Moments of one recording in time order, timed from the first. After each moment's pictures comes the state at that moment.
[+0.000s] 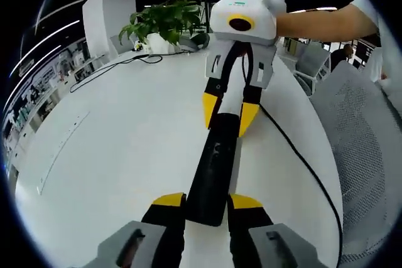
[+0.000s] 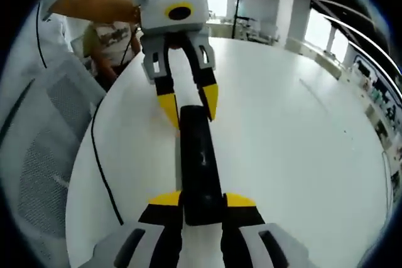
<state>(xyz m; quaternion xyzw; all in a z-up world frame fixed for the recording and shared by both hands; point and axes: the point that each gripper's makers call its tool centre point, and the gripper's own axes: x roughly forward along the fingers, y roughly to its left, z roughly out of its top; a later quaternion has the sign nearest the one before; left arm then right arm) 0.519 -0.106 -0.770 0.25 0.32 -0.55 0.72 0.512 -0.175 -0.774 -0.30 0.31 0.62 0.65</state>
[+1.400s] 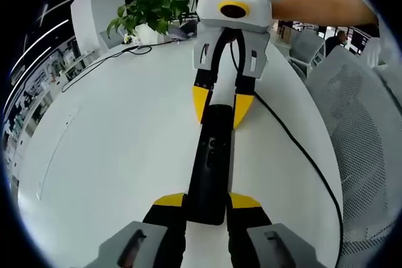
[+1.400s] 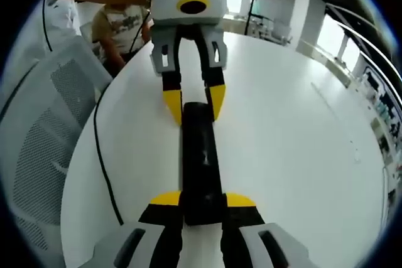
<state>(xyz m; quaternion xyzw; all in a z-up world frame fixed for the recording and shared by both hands) 0.510 -0.102 -0.778 0.29 0.34 -0.56 0.70 0.511 -0.176 -0.786 -0.34 0.31 0.64 0.62</state>
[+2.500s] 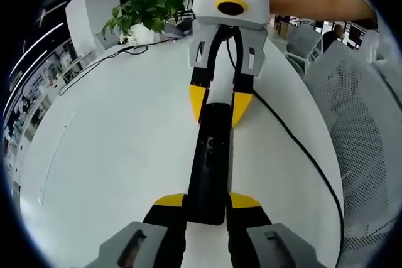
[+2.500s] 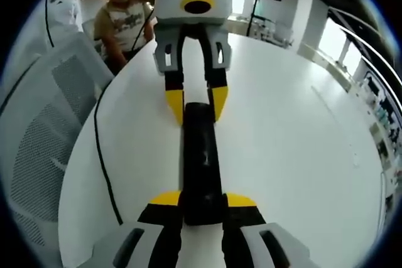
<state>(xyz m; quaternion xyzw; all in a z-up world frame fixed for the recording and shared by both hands) 0.509 -0.103 -0.777 0.30 0.34 -0.57 0.69 0.510 -0.174 -0.780 -0.35 0.29 0.64 0.62</state>
